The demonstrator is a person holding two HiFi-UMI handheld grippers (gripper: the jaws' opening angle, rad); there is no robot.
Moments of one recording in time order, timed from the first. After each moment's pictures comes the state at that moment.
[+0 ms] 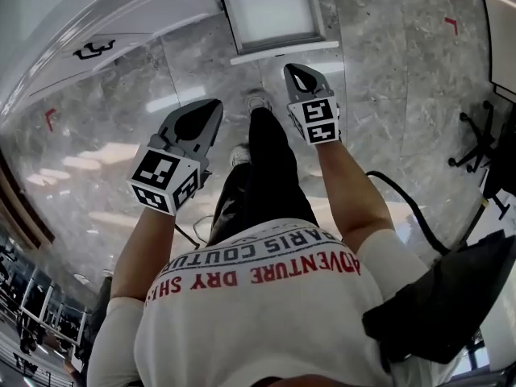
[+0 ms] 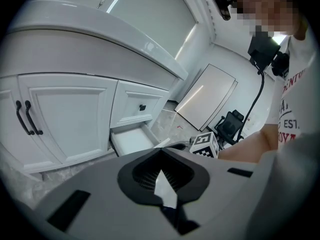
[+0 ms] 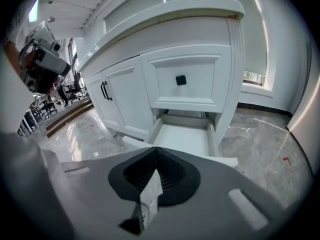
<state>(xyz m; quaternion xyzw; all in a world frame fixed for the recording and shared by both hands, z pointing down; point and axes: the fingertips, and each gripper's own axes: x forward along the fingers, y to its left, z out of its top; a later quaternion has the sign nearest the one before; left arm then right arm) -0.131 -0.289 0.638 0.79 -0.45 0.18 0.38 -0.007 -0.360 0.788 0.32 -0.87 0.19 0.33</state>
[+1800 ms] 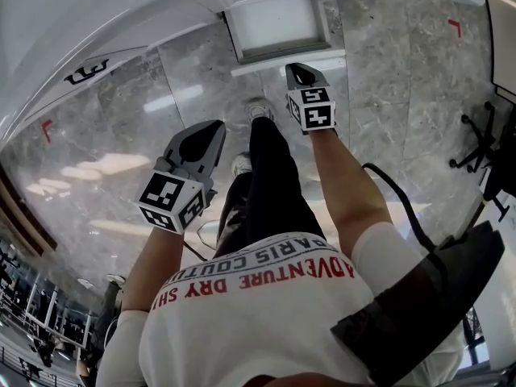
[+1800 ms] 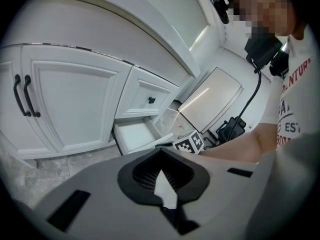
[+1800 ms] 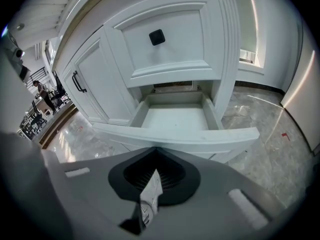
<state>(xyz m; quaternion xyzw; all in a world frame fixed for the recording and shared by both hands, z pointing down) -0.144 -0.300 0.682 0.76 -0.45 0.16 0.43 -0.010 -0.403 0.879 0.35 -0.81 0.28 0.37</state>
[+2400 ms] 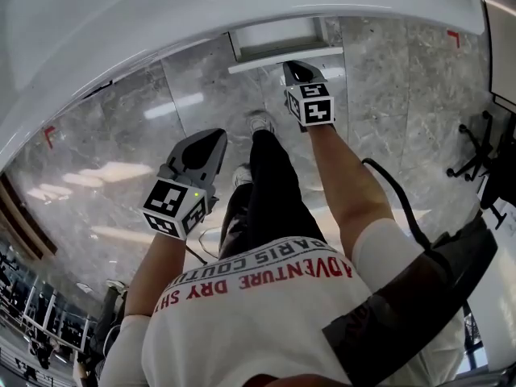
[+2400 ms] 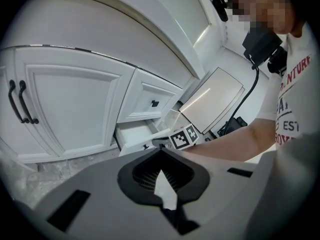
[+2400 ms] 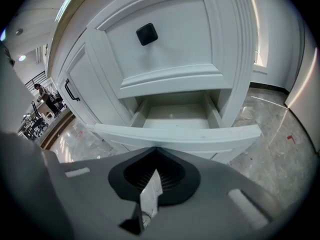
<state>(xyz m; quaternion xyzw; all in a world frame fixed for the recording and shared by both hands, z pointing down) -0.158 -0.323 0.685 0.76 -0.46 0.16 0.43 -0.037 -0.455 0.881 0.35 -0.82 0.29 0.36</state>
